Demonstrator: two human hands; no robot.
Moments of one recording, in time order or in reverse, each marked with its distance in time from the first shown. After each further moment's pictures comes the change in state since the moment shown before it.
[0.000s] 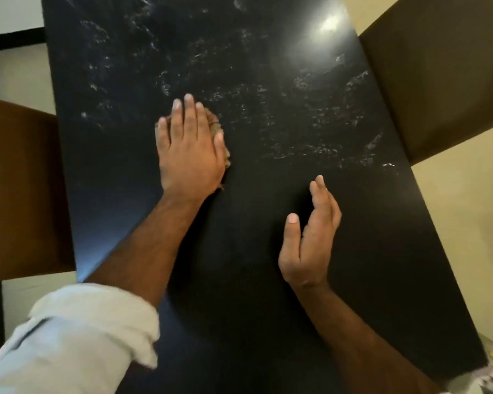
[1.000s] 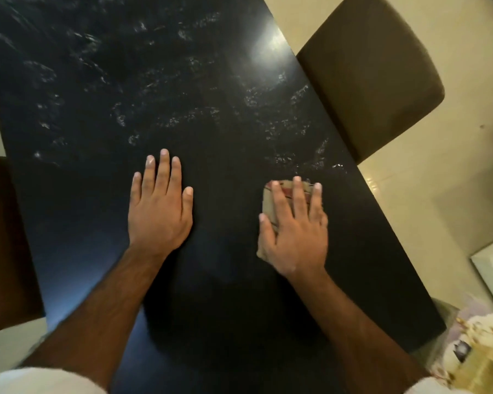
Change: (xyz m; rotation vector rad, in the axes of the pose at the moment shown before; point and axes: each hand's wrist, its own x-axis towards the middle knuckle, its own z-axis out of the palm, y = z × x) left_hand -0.046 -0.011 0.008 -0.074 -0.102 0.137; right_hand 0.026 0.030 -0.028 -0.760 -0.200 0.043
